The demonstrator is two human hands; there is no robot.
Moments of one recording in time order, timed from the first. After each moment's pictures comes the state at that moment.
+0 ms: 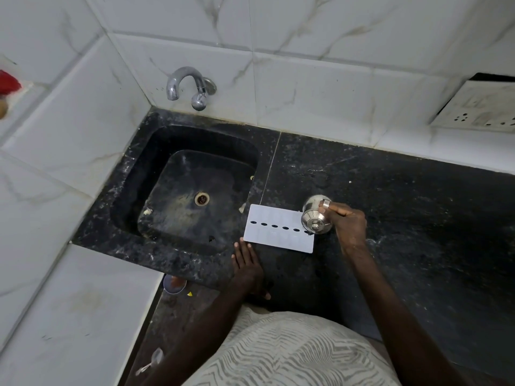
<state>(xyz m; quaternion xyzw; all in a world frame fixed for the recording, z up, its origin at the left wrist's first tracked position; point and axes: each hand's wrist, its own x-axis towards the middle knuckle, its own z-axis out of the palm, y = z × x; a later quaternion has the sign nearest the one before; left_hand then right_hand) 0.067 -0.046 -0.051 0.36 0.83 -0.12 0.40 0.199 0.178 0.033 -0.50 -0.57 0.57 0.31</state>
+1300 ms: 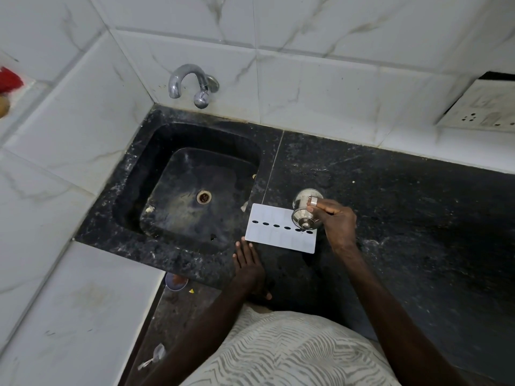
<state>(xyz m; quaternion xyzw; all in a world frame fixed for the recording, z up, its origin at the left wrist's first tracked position) 0.069 -0.045 -0.040 0.36 0.83 -0.12 0.41 0.176 0.166 0.041 -0.46 -0.62 0.56 0.30</state>
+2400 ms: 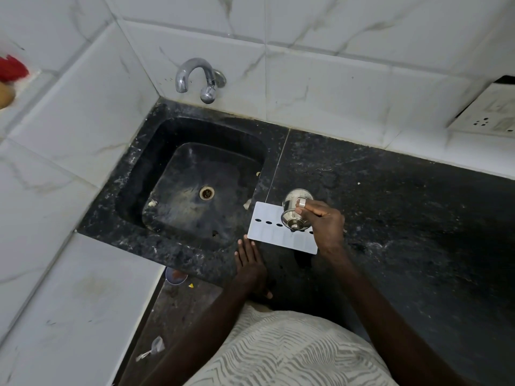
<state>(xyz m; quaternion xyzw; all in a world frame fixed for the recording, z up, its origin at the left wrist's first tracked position) 0.068 -0.045 -0.038 0.37 0.83 -0.11 0.41 0.149 0.141 0.046 -0.45 -0.63 0.57 0.28</state>
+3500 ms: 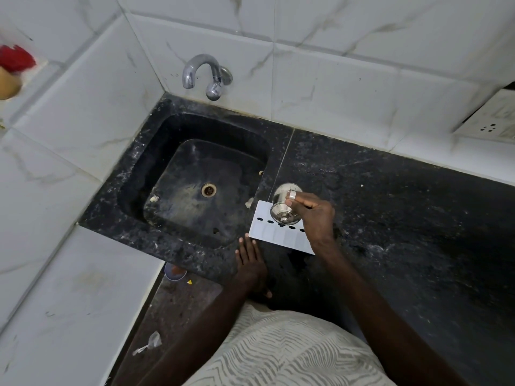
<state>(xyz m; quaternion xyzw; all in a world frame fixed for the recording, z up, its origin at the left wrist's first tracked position) 0.070 -0.045 -0.045 0.36 0.84 -0.12 0.39 0.118 0.134 0.058 -0.43 -0.63 0.58 0.27</state>
